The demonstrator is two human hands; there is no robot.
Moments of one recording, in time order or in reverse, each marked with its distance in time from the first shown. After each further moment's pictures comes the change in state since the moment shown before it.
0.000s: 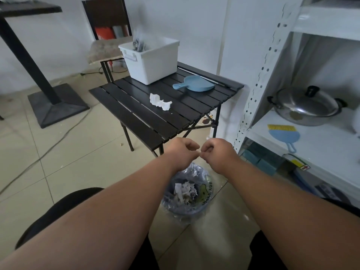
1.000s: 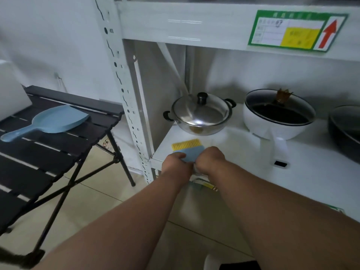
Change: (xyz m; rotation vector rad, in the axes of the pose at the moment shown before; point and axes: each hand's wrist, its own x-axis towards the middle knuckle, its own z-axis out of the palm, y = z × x) left_hand 0.172 0.143 0.322 -0.171 -0.254 -0.112; right_hand 0.105 0.214 -0.211 -0.068 0.174 0.821
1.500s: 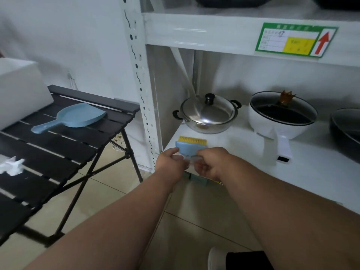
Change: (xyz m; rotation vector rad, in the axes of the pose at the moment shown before) left_hand -0.056 0.004 -0.059 -0.230 0.033 0.040; right_hand -0.035 -0.001 0.008 0.928 -0.249 0.198
